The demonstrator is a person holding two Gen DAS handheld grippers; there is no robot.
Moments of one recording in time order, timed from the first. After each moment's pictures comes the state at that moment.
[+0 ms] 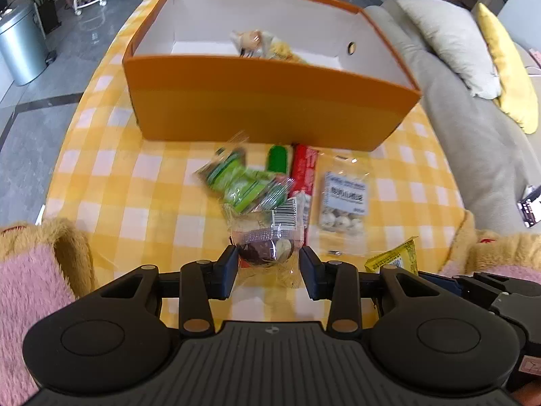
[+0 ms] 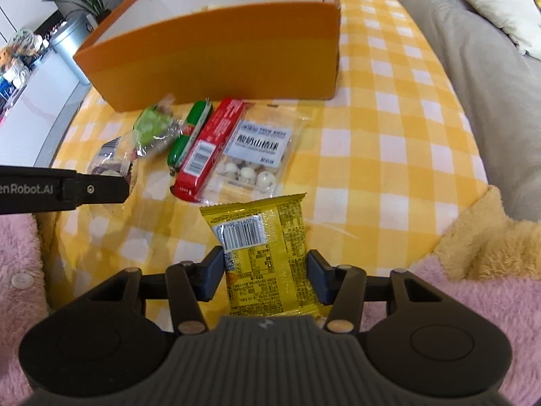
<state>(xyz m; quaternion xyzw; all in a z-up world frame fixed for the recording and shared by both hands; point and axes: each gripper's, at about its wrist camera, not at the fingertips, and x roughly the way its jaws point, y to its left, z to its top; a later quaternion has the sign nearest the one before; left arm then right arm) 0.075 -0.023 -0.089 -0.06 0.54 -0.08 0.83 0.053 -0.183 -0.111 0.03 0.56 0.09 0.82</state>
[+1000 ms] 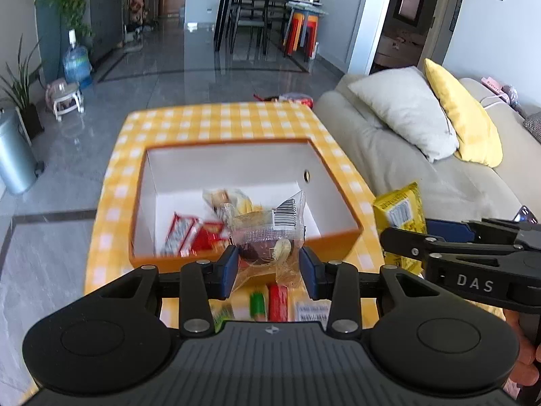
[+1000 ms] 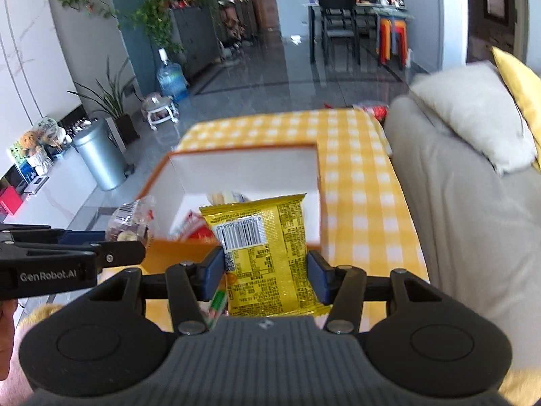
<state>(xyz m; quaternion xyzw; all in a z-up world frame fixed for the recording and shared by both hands) 0.114 -0.034 0.026 -0.01 0.40 -0.13 0.91 0.098 -0.203 0.038 0.05 0.37 0.10 0.92</state>
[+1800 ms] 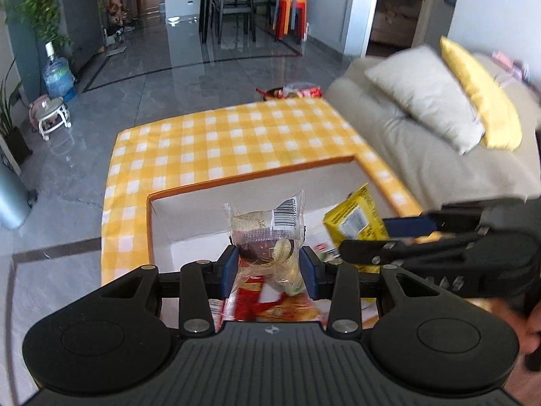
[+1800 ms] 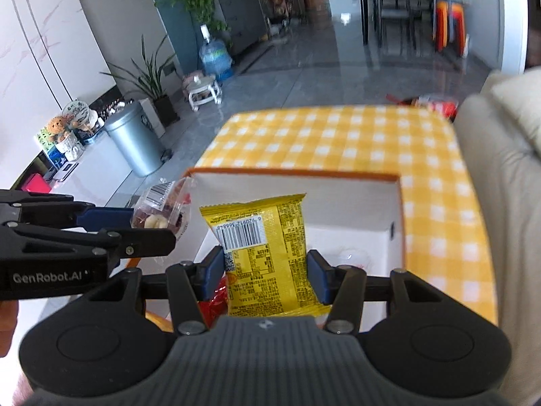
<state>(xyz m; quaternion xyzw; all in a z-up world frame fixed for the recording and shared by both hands) 0.239 -0.010 -0.005 0.06 0.43 -0.15 0.89 0.257 -0.162 -0.005 0.06 0.42 0.19 0.88</state>
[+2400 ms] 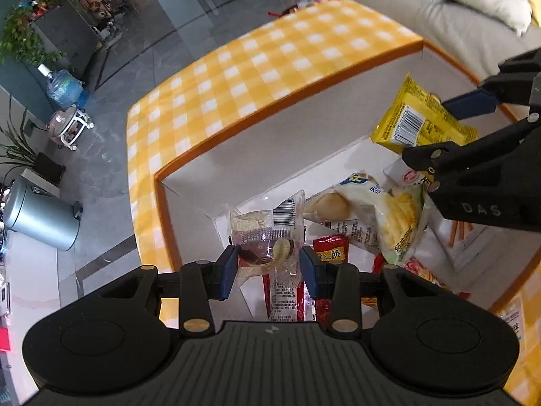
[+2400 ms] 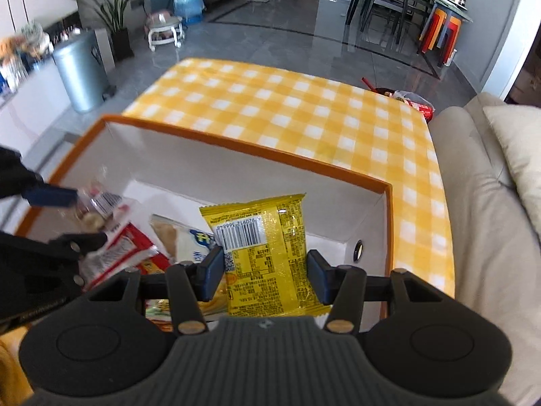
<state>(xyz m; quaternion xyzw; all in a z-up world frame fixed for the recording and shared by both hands) 0.291 -0.033 -0.077 0.24 0.51 -0.09 0.82 0.332 -0.125 -0.062 -0.10 0.47 0.12 0.87</state>
